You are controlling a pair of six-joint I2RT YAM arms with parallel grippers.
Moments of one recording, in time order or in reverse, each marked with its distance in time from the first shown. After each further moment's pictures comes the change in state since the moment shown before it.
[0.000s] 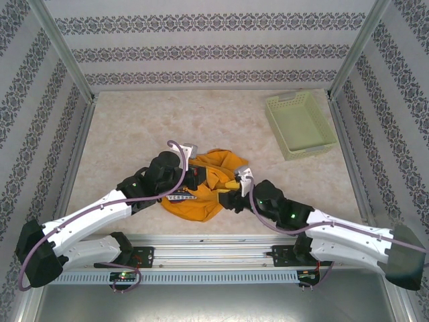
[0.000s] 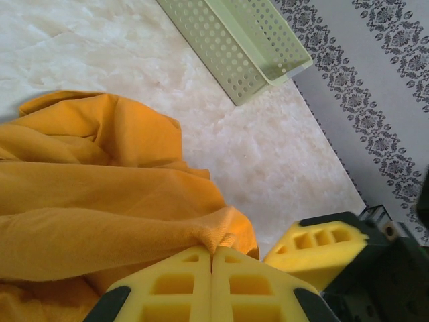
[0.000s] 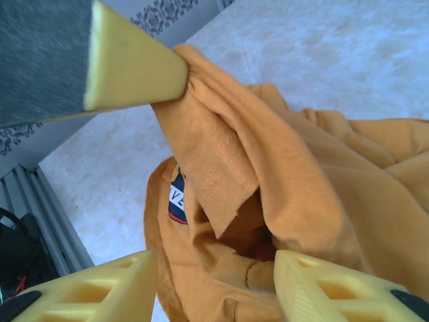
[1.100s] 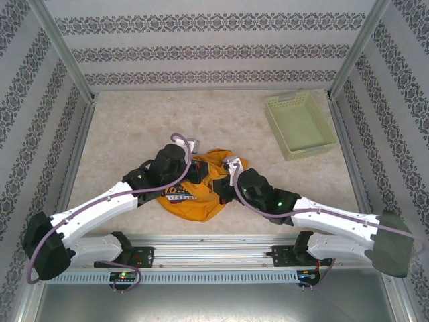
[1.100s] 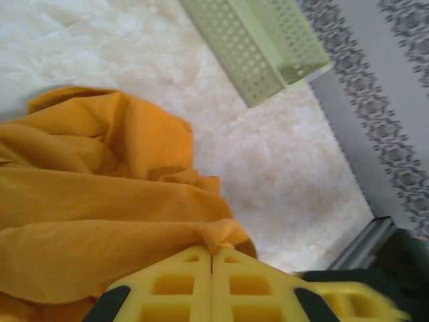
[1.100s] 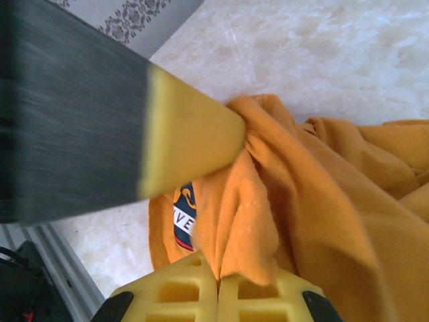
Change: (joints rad) left arm 0.034 0.110 0.093 -0.068 0.002 -0.024; right arm -0.002 0.163 0.206 -0.099 0.029 0.085
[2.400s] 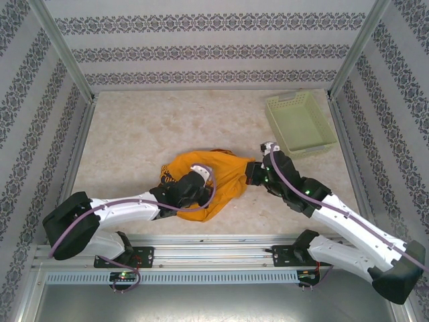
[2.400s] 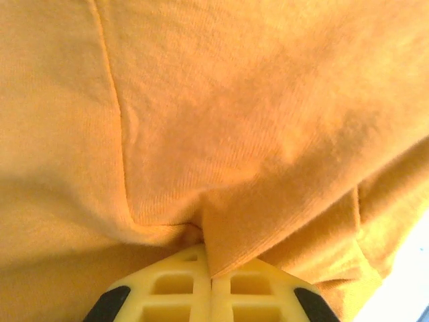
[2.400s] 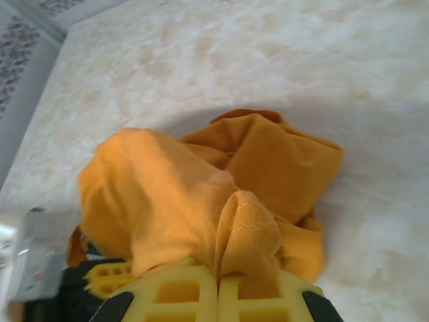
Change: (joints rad) left arm -0.177 0.190 -0.257 0.314 -0.187 0.144; right arm -0.317 -0.160 0.128 -0.496 0.039 0.188
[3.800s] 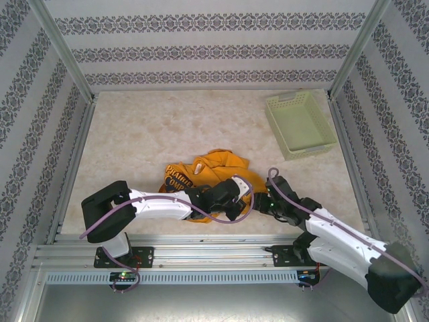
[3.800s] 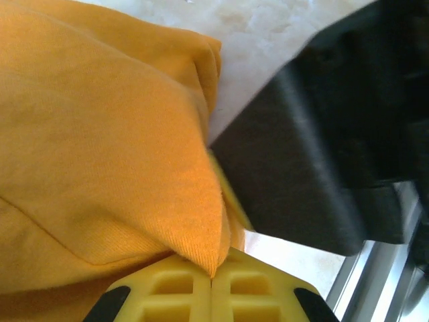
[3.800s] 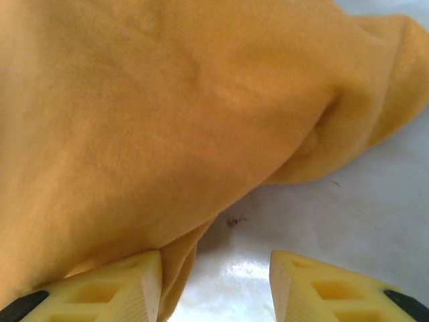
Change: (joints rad) left arm -0.187 0.306 0.296 -0.041 0.092 0.162; right arm -0.093 -0.005 -0.423 0.088 -0.197 0.113
